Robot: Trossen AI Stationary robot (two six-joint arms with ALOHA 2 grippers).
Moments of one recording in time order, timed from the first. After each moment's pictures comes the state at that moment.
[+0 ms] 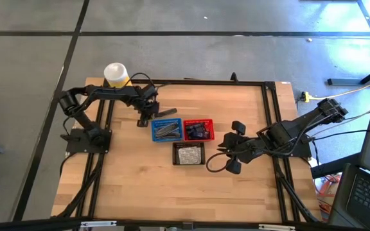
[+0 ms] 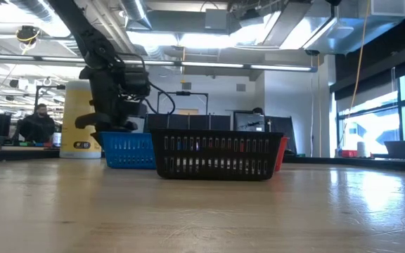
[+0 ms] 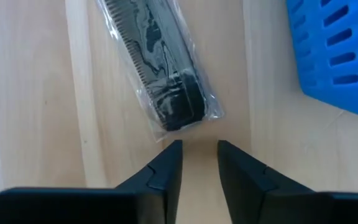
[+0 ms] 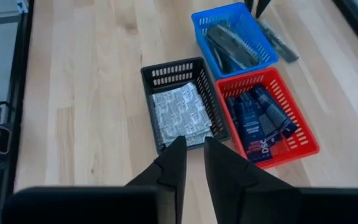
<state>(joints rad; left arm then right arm) 0.66 1.62 0.78 -0.50 0.16 0.69 0.49 1.34 1.29 -0.87 0.44 0.54</state>
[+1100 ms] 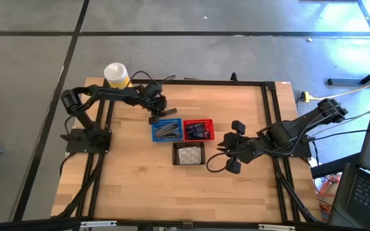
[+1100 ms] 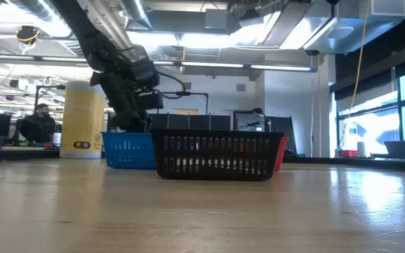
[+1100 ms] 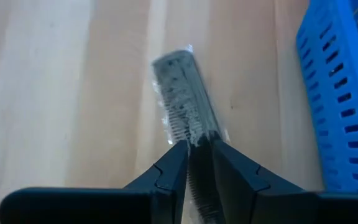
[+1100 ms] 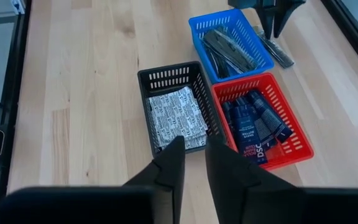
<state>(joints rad) 0.62 1.64 0.80 -0.19 0.22 0.51 0.49 1.34 1.29 -0.87 0.45 0.52</state>
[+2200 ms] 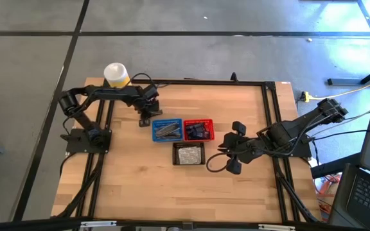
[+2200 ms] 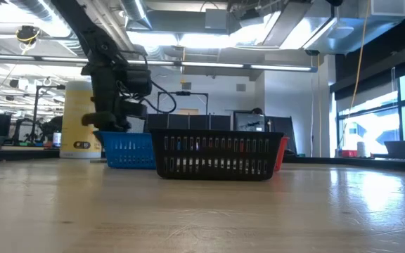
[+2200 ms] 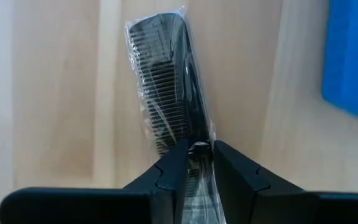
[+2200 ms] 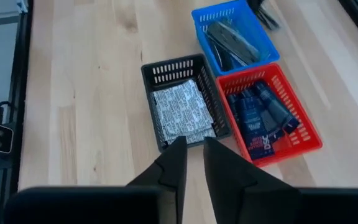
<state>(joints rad) 0.63 1.64 0.80 -0.55 0.08 0.49 0.49 1.34 1.29 -0.88 0.43 0.55</state>
